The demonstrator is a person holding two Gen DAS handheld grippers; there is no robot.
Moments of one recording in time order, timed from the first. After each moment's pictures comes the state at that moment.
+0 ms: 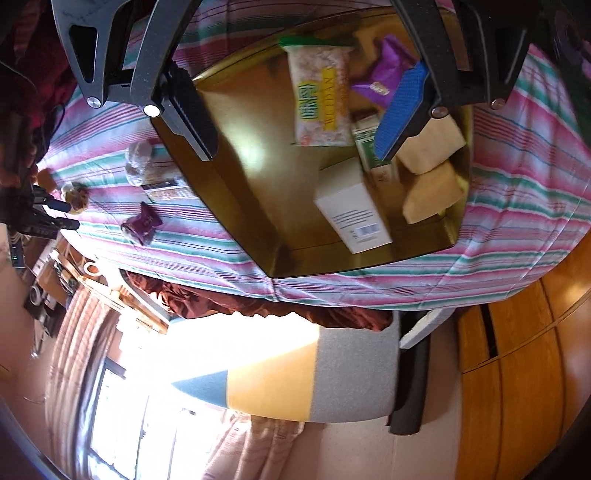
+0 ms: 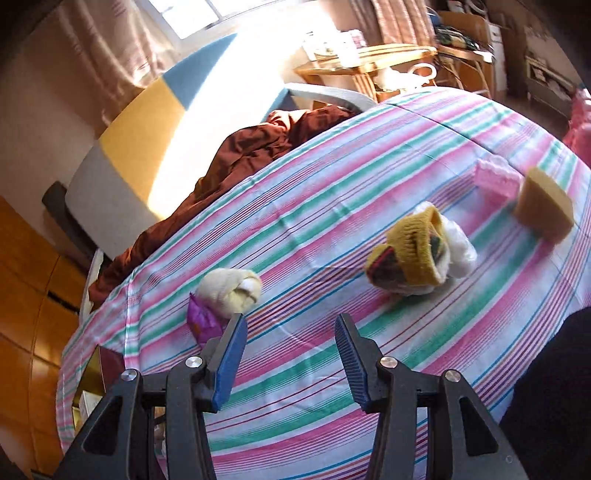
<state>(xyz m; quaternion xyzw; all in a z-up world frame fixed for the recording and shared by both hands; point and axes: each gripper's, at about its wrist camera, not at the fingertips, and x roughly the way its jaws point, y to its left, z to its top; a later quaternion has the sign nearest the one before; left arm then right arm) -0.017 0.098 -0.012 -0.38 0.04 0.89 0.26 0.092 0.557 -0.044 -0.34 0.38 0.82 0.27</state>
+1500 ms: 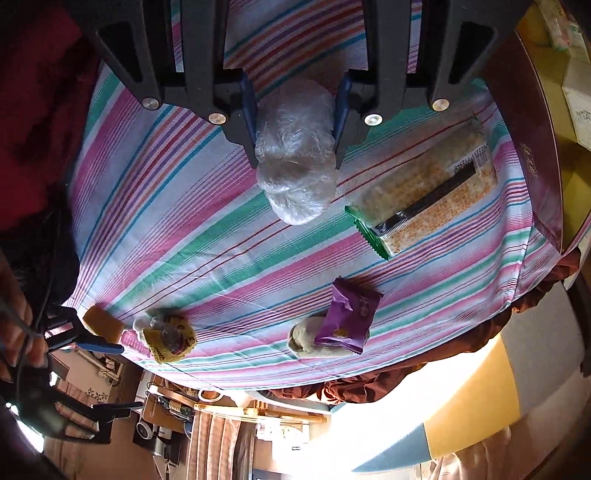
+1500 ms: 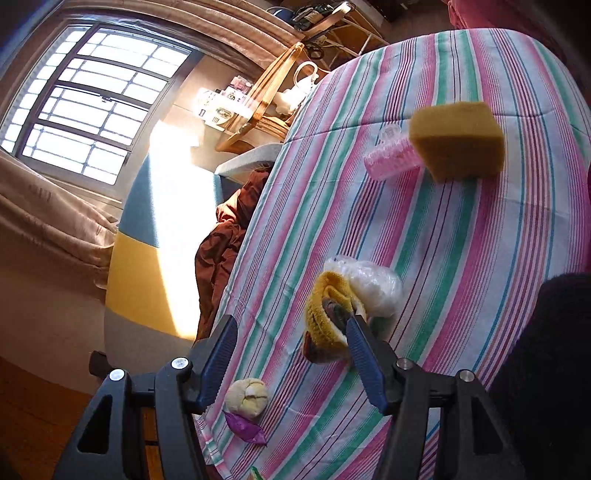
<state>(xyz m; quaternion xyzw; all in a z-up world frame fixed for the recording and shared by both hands) 0.041 0.341 -0.106 -0.41 0.23 0.77 0.44 0.167 0.649 -0.051 -0.15 0.58 0.73 0.33</state>
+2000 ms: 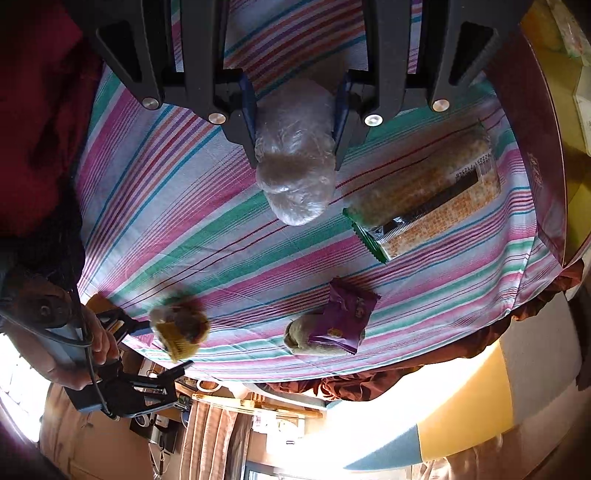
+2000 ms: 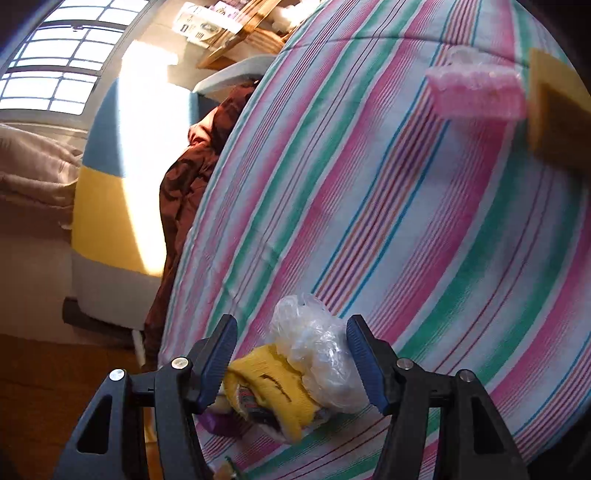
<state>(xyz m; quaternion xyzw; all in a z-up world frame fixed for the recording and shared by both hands) 0.036 0.337 -0.108 -0.41 0.20 0.77 0.45 0.080 0.687 -0.109 -0.31 0.61 0.70 0.19</state>
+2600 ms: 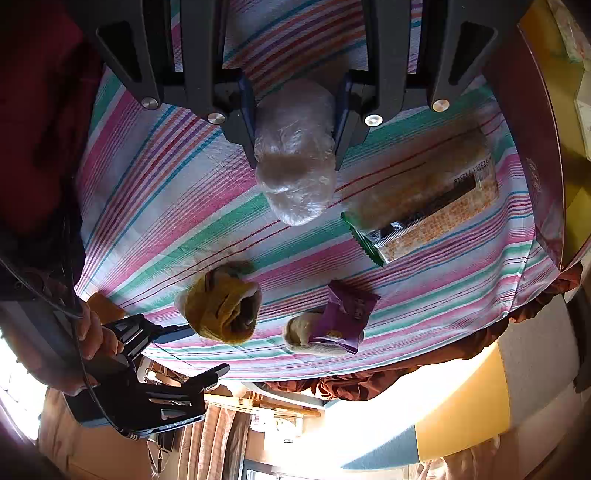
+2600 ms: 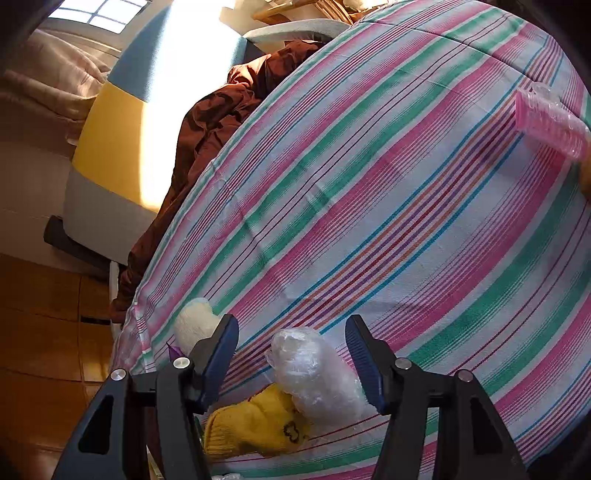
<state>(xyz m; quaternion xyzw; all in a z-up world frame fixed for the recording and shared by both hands) 0.039 0.333 -0.108 -0.41 0.19 0.77 0.45 0.052 0.649 -0.094 -0.40 0.49 0.75 0.20</state>
